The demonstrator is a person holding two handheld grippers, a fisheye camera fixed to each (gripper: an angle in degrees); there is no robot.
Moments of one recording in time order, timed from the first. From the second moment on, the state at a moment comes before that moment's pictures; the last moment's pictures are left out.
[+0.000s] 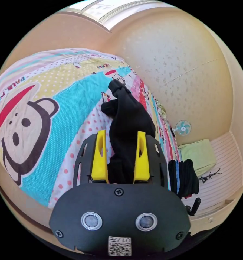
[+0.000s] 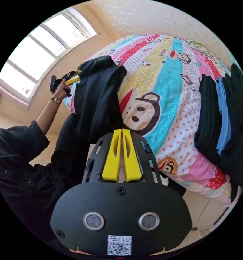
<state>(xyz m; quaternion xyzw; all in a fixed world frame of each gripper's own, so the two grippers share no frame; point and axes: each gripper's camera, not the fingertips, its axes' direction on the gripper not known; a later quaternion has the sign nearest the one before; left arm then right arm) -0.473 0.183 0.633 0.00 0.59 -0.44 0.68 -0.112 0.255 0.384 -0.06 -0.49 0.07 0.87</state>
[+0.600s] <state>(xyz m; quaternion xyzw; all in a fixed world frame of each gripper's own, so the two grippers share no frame) -0.272 0.202 0.304 0.11 0.69 -0.04 0.71 -0.217 0.143 0.311 0.05 -0.48 -0.08 0.87</state>
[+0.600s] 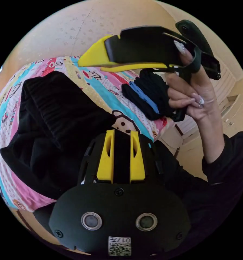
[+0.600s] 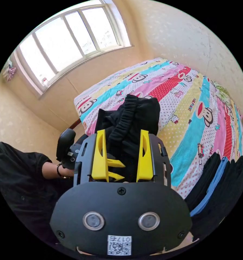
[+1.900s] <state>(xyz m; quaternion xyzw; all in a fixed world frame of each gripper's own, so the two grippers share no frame) -0.385 0.324 0.235 0.18 0.62 -0.37 0.67 -0.105 0.247 -0.010 0.37 -0.53 0.02 0.76</state>
